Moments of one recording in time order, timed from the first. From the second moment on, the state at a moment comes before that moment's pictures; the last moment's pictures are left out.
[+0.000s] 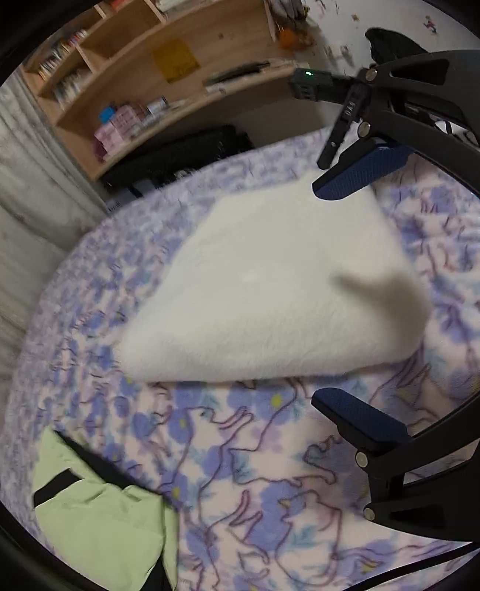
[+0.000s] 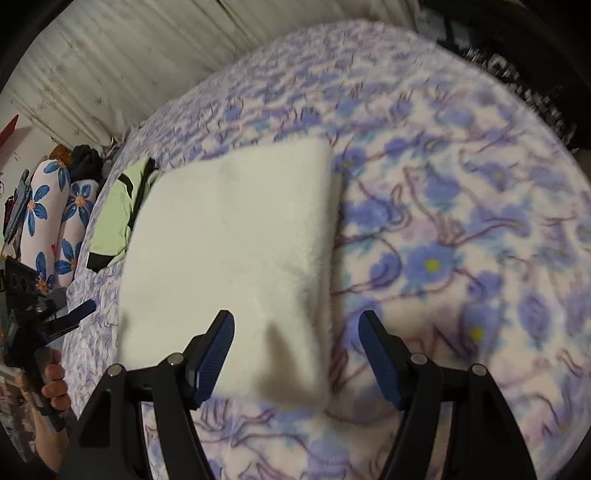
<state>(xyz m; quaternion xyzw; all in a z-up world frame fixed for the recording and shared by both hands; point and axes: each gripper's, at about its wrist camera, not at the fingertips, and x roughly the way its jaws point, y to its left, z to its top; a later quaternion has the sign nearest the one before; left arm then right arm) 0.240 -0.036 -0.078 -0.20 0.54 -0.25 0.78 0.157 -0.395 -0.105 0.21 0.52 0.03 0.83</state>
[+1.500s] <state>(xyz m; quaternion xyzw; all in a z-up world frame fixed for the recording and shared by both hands) 0.164 0.075 -0.027 -0.13 0.47 -0.22 0.84 0.149 -0.206 -0.065 0.25 0.42 0.22 0.85</state>
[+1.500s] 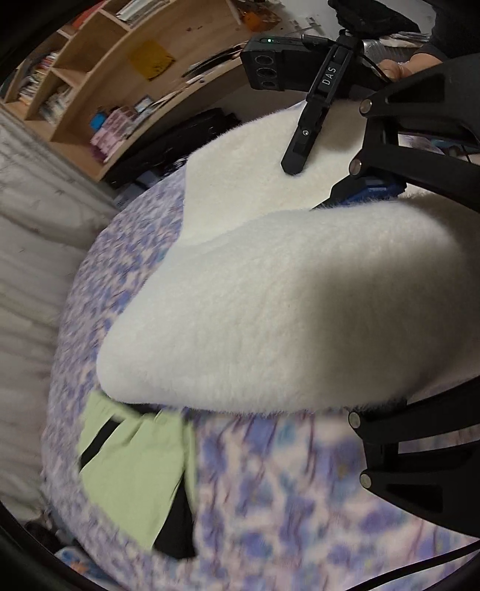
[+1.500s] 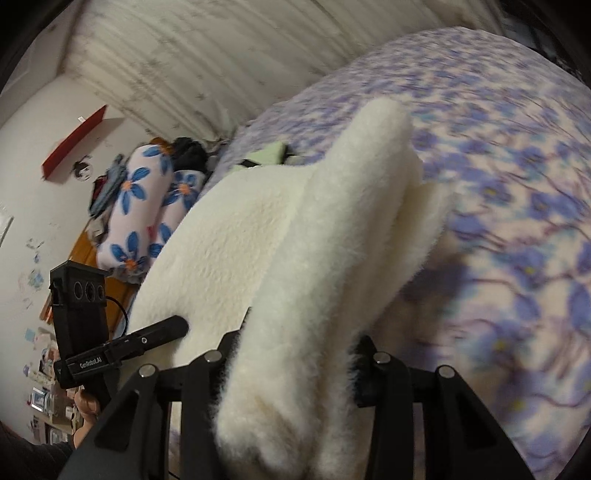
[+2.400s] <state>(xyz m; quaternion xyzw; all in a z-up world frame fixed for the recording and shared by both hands) 0.511 0.335 -0.127 -0.14 0.48 -0.14 0.85 0.501 -0.003 -0.167 0.31 0.44 0.21 0.82</state>
